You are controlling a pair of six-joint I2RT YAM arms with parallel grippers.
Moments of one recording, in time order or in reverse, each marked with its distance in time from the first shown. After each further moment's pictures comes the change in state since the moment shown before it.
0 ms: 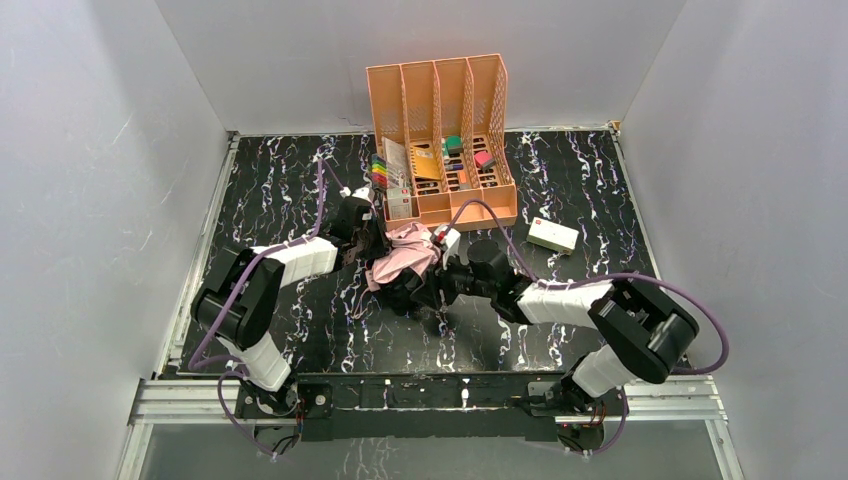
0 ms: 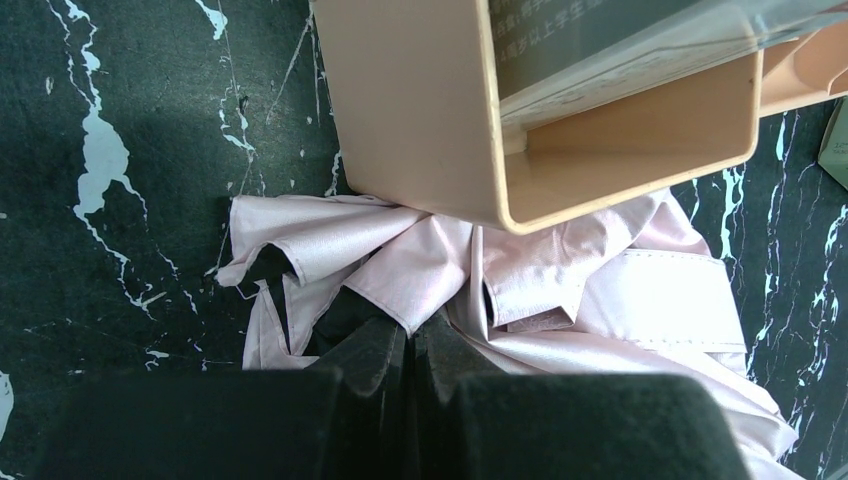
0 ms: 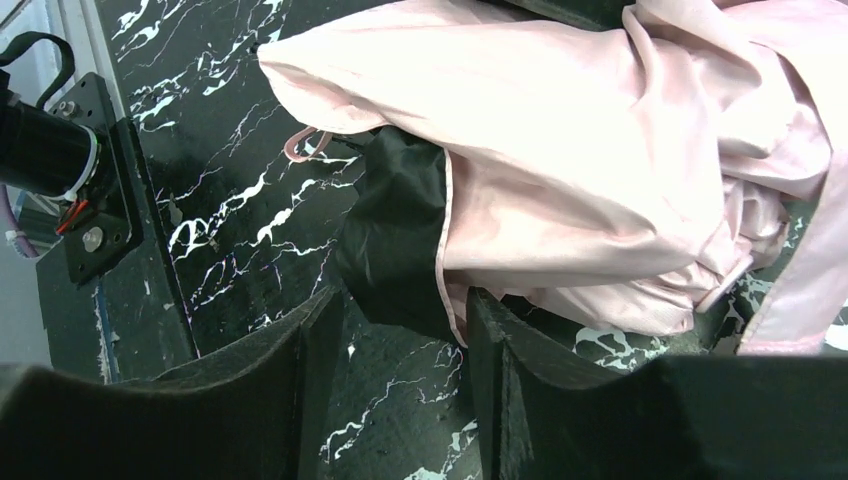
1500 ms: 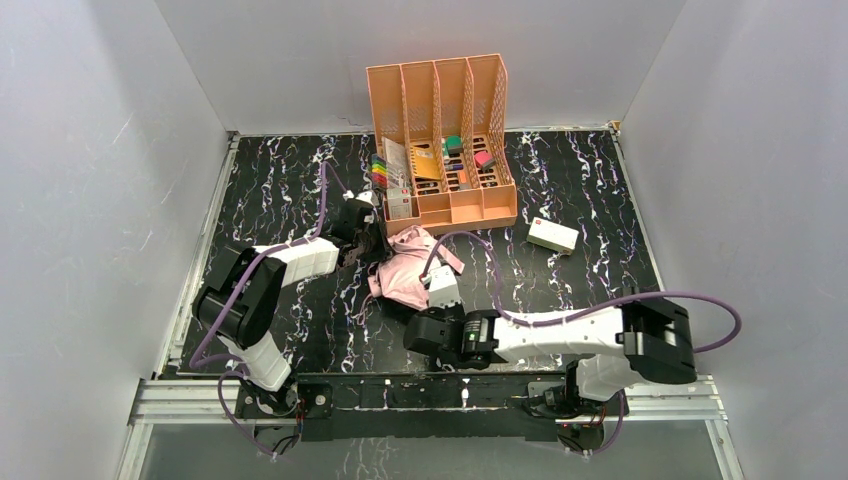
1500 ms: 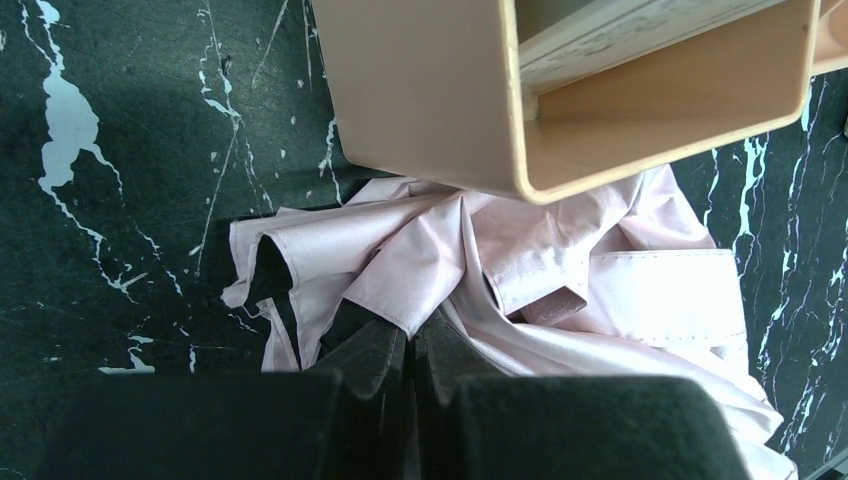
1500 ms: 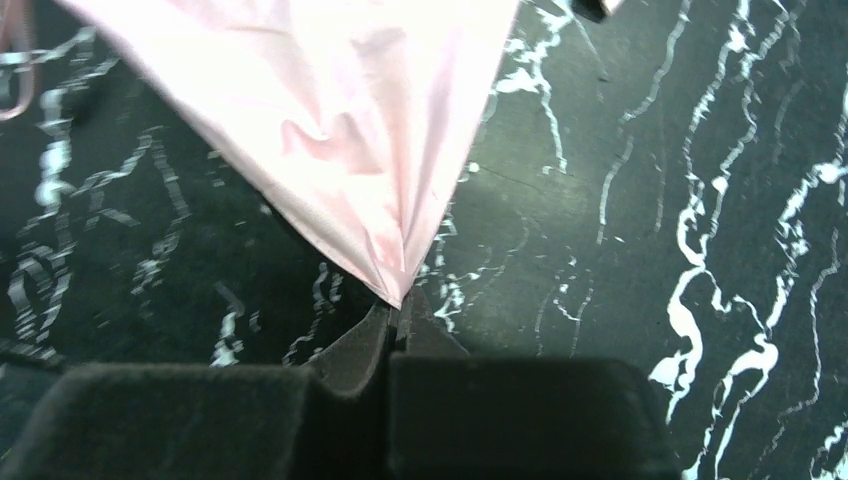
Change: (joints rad) left arm -0.005 0.011 0.000 -0.029 0.021 0.008; right arm 0.611 0.003 0.337 -1.112 1.126 0.694
